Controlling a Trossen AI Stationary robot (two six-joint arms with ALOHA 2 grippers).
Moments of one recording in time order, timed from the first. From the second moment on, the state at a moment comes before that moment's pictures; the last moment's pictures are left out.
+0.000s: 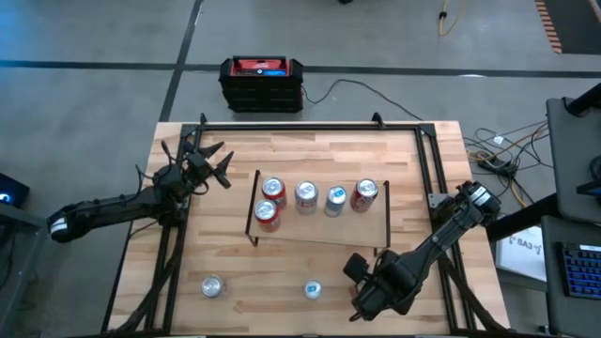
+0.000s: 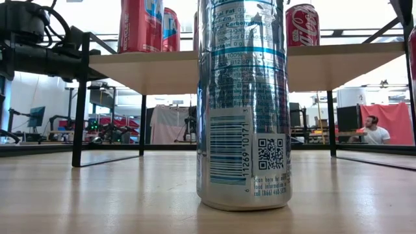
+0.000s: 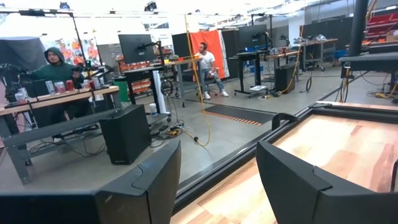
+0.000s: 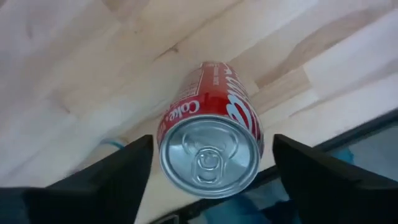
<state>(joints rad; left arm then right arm) 0.40 0.39 0.02 0.47 -0.43 0.17 0.69 1.85 1.62 -1.21 0.02 2.87</state>
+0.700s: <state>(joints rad) 0.40 0.39 0.02 0.47 -0.43 0.17 0.67 1.90 1.62 -1.20 0.03 1.77</state>
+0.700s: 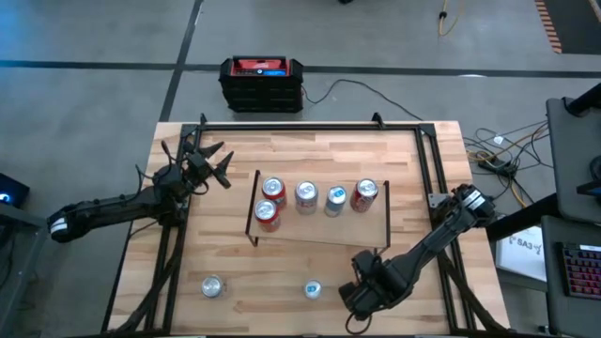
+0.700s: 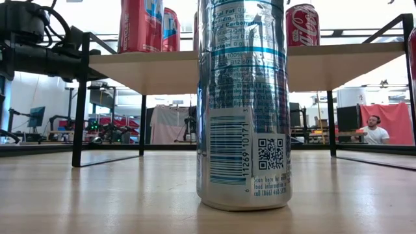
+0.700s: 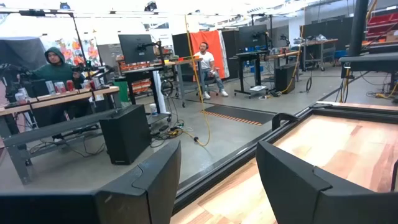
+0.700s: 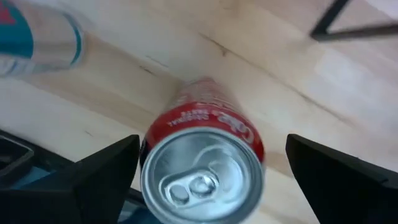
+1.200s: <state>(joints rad) 0.40 0.39 0.02 0.47 -0.43 0.17 0.67 1.93 1.62 -1.19 0.03 1.94</state>
